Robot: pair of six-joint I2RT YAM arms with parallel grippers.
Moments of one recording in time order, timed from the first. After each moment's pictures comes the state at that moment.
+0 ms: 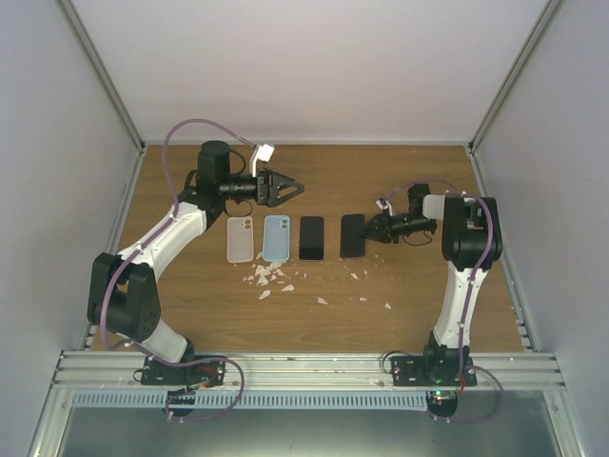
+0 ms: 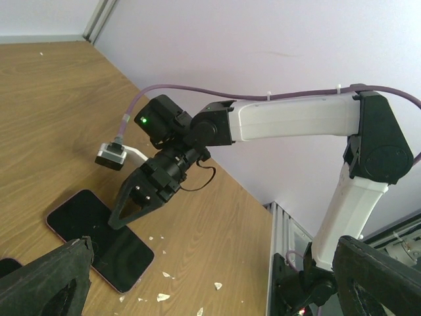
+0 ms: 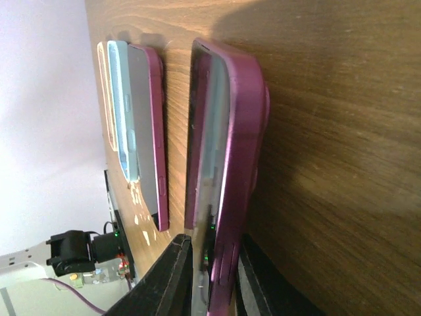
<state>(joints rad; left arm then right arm) -0.29 1.55 1.18 0.05 1.04 -0.40 -0.02 2.17 1.29 -0.63 -1.11 -0.03</state>
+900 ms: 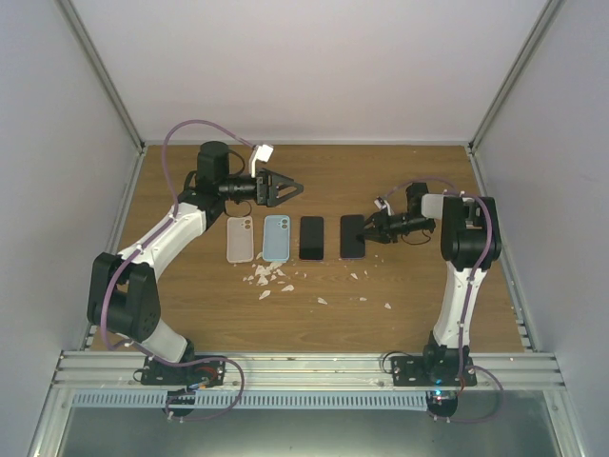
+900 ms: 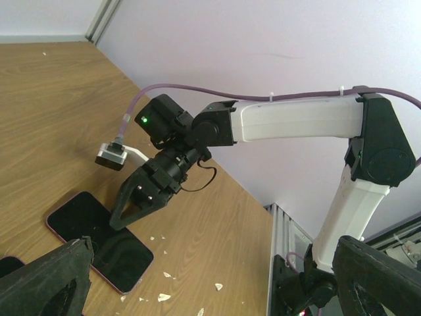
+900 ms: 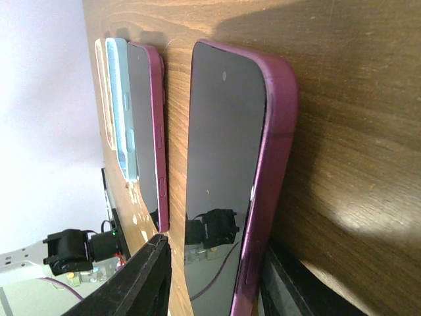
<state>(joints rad) -0.29 1.55 1.17 0.06 1.04 -0.41 0.00 2.17 1.30 -0.64 -1.09 -0.03</state>
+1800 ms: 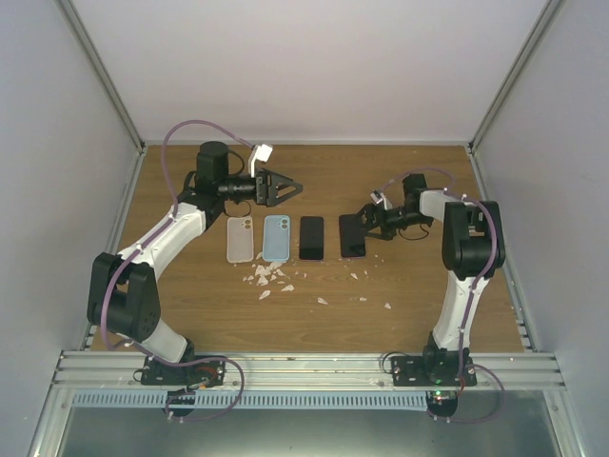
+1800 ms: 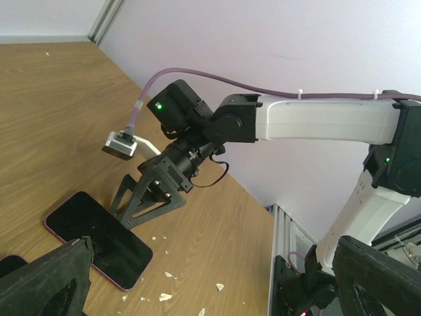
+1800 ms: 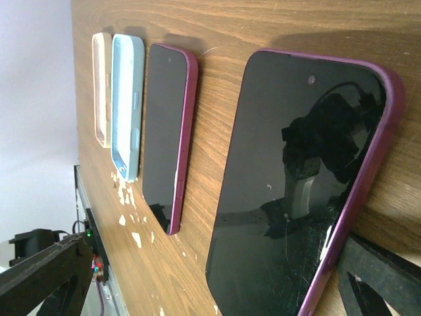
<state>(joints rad) -0.28 1.55 1.17 0.06 1.03 -0.41 0.04 2.07 1.29 -0.63 -1.01 -0.02</state>
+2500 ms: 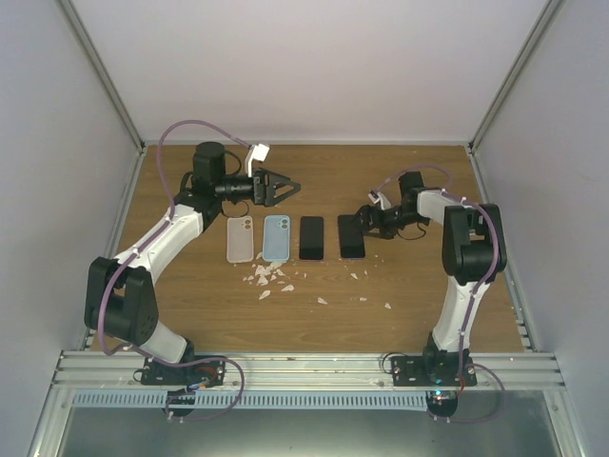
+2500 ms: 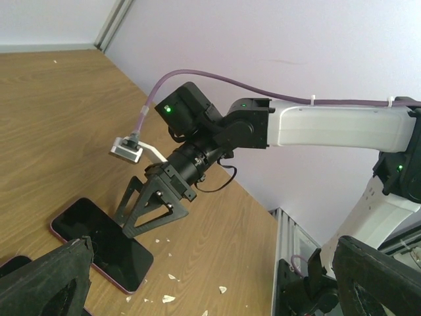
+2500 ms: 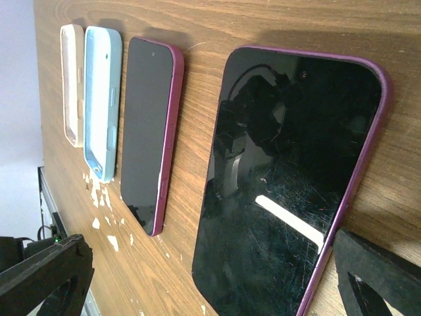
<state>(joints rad) -0.27 1.53 1.15 0.06 1.02 -0.41 0.07 2.01 1.27 -0.61 -0.89 0.00</state>
